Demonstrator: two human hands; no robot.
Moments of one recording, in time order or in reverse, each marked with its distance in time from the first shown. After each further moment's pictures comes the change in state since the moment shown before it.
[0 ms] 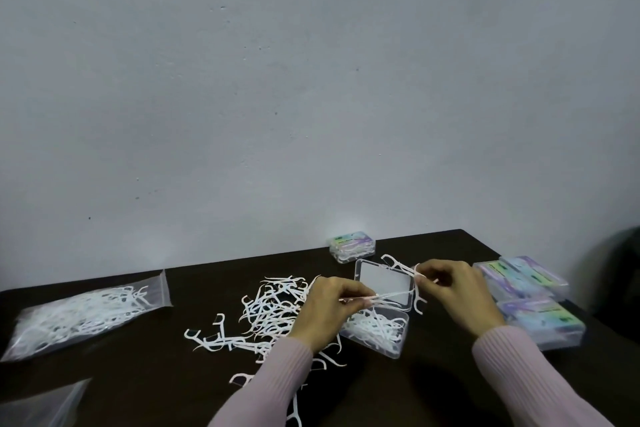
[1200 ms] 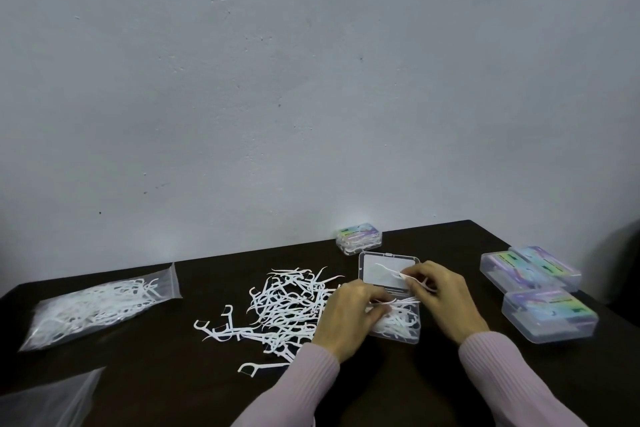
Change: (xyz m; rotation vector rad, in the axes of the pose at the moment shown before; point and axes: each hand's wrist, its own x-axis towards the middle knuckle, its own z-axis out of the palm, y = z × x) left_hand -0.012 0.004 0.027 0.258 0.042 0.123; right_hand -0.007 0.011 0.034 0.058 -0.053 -0.121
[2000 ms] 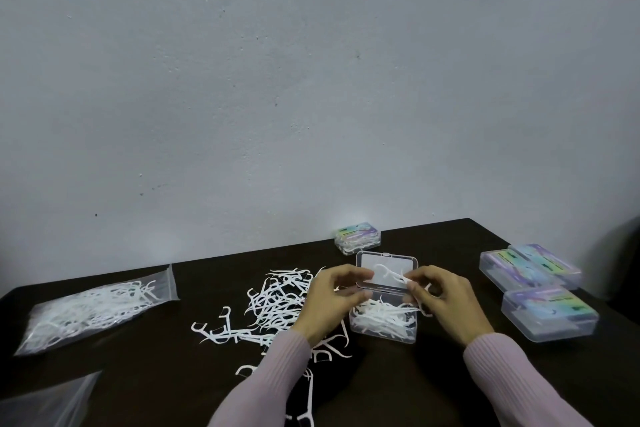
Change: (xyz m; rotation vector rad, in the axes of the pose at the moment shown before) left_hand 0.011 -0.023 -0.015 -0.695 -0.025 -0.289; right_hand -0.005 -0.001 -0.005 0.128 -0.027 0.101
